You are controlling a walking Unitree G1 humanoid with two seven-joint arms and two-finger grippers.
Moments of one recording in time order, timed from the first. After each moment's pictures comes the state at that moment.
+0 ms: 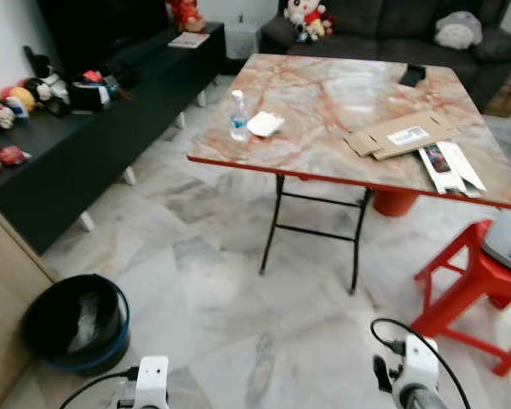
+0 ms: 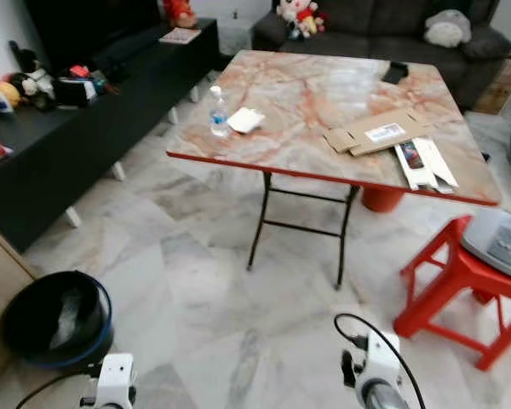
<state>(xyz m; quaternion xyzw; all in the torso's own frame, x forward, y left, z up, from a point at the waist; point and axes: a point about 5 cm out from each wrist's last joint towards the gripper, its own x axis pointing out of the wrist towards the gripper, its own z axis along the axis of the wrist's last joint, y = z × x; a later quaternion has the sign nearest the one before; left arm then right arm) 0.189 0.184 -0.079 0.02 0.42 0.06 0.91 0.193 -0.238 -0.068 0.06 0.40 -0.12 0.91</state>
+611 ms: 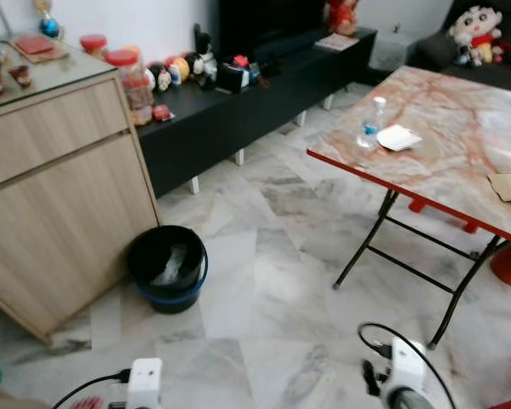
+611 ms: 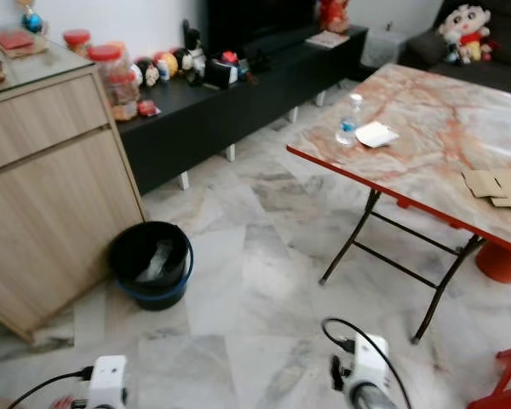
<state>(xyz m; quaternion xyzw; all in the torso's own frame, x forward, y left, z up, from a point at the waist) 0.180 0.194 -0.083 0.03 0.43 0.07 0.90 0.194 -0.222 -0.071 0.06 0.40 -0.09 0.91</state>
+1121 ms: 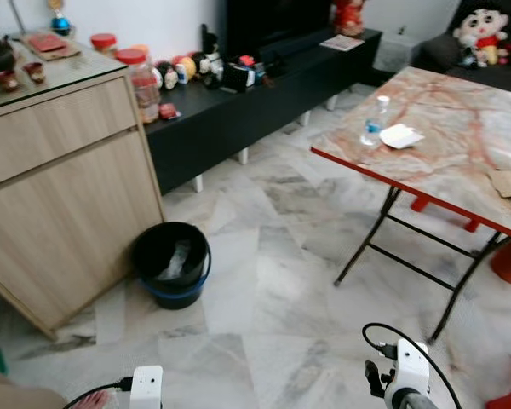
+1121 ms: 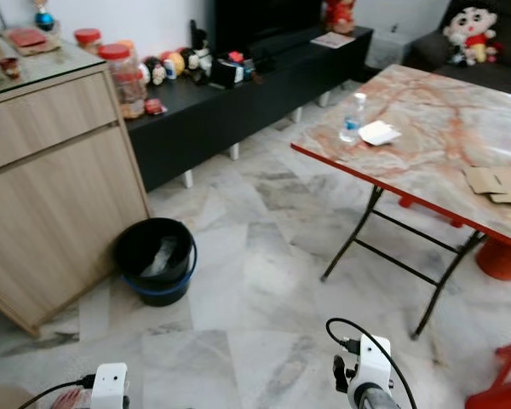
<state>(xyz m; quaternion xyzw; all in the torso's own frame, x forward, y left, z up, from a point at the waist) 0.174 0.187 -0.086 0.02 0.43 0.07 0.90 0.193 -0.230 -0.069 0.07 0.40 -0.10 0.91</state>
